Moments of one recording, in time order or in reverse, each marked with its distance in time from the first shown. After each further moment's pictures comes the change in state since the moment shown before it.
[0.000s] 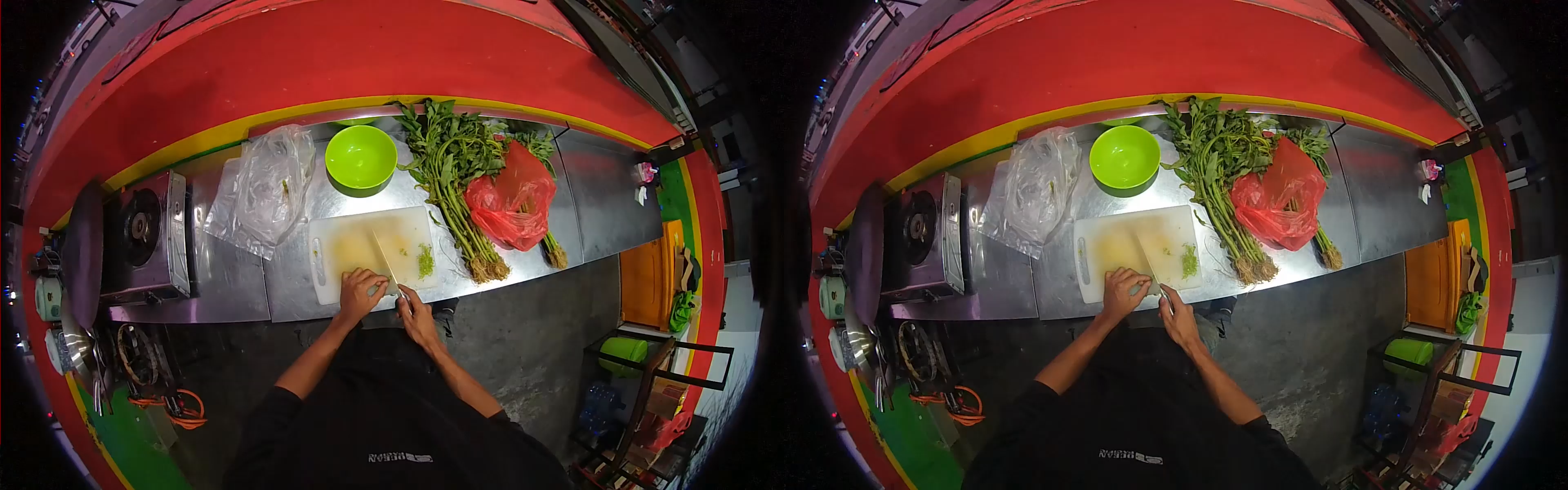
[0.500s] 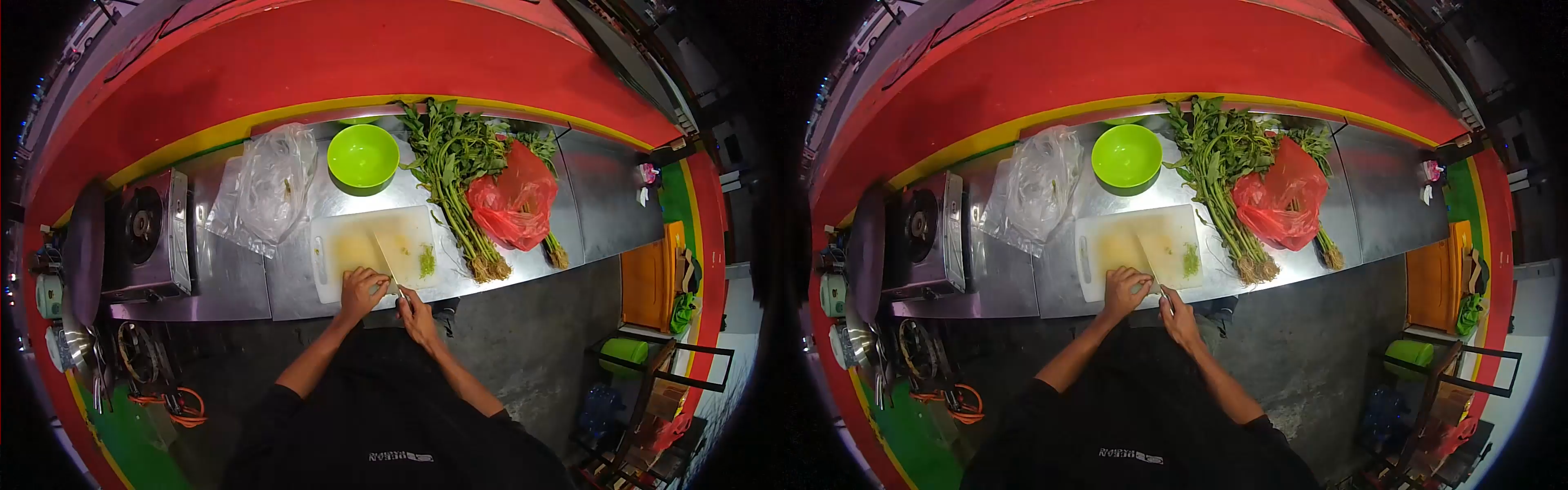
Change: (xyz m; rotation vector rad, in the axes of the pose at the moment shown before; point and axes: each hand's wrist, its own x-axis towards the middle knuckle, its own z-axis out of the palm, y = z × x) left_hand 0.003 0.002 -0.005 0.007 0.004 0.015; right_hand 0.003 0.013 0.008 0.046 0.007 -0.052
